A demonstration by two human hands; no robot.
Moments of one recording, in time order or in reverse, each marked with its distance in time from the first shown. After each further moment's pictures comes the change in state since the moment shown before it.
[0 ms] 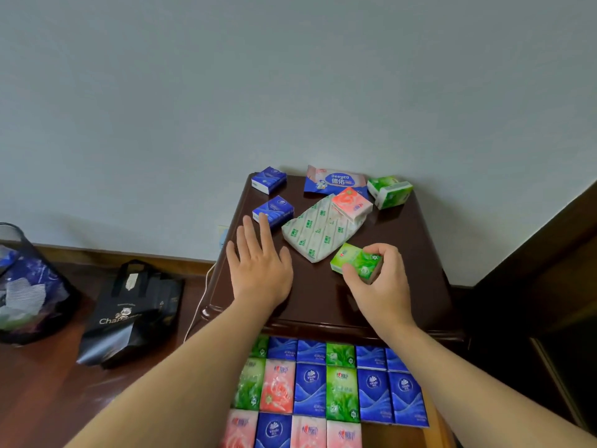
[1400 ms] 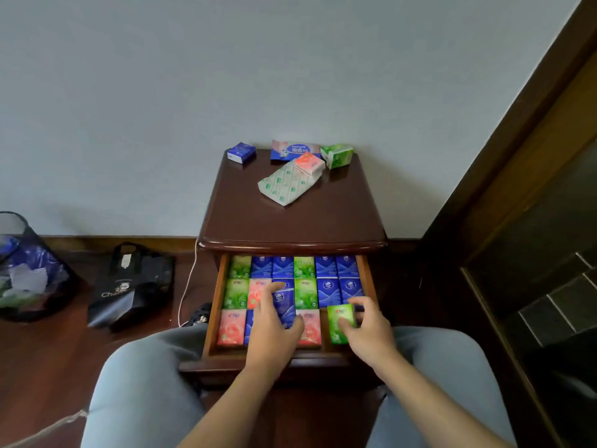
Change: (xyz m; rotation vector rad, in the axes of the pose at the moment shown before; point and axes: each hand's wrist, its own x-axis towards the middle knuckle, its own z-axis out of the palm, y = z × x) left_hand -0.275 -0.006 -0.007 -0.839 -0.200 0.007; right_hand -0.219 0.041 -0.094 -0.171 -0.194 0.417
